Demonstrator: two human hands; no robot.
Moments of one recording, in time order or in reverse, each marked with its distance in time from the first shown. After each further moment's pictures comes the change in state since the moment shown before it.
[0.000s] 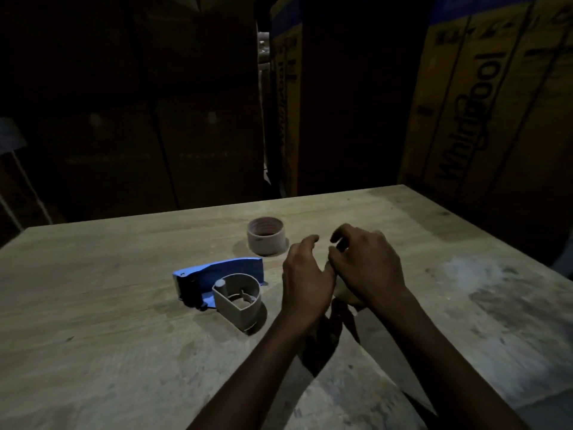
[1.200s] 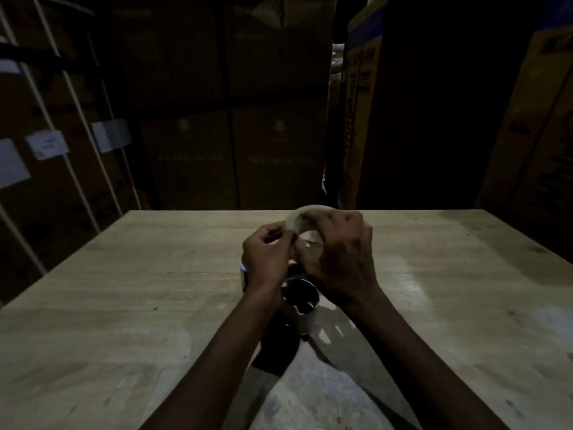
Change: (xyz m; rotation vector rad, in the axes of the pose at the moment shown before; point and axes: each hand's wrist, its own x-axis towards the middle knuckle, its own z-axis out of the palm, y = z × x) left_hand 0.025 -0.028 -0.126 -0.524 0.473 -0.308; right_hand 0.014 -0.111 0.036 0.186 0.167 -0.415
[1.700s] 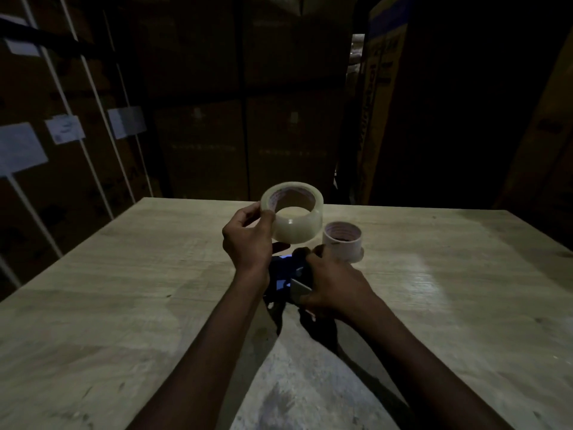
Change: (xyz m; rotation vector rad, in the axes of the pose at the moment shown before) left_hand 0.030 0.004 -0.030 -0.112 0.200 0.063; right_hand -0.023 0.012 0.055 0.024 -0.702 0.026
